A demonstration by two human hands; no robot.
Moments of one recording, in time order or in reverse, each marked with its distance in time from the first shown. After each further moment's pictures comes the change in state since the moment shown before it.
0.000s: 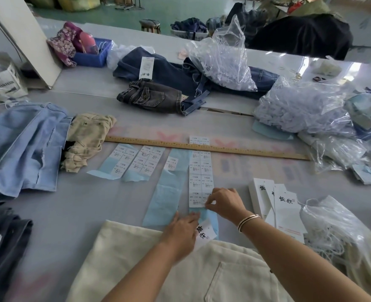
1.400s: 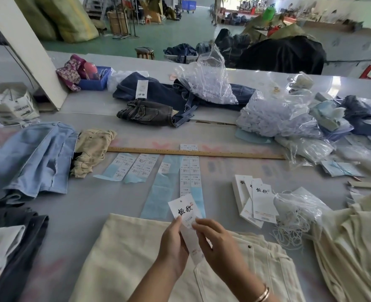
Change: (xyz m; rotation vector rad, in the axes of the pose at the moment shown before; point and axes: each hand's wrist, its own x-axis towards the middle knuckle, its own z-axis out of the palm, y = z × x) left_hand -0.104 0.101 -0.063 -2.191 0.243 -0.551; right_hand -0.195 -0.091 -0.024 0.463 0.609 -0.108
